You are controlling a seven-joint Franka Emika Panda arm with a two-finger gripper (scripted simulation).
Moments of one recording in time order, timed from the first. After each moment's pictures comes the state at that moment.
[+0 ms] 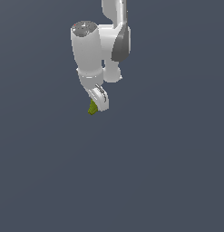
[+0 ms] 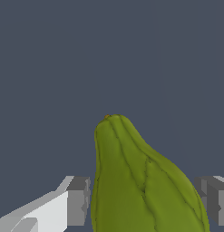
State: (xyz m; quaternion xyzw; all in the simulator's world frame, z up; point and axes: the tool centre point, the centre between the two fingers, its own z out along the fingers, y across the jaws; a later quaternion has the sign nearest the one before) arm -0.083 -0.074 0.221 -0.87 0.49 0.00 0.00
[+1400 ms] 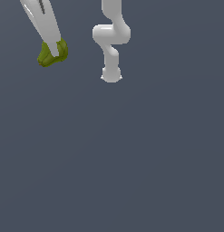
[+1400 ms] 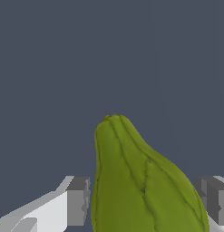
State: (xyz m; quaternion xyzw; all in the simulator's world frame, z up) arm -0.056 -0.171 0.468 -0.87 0.49 0.00 0.00
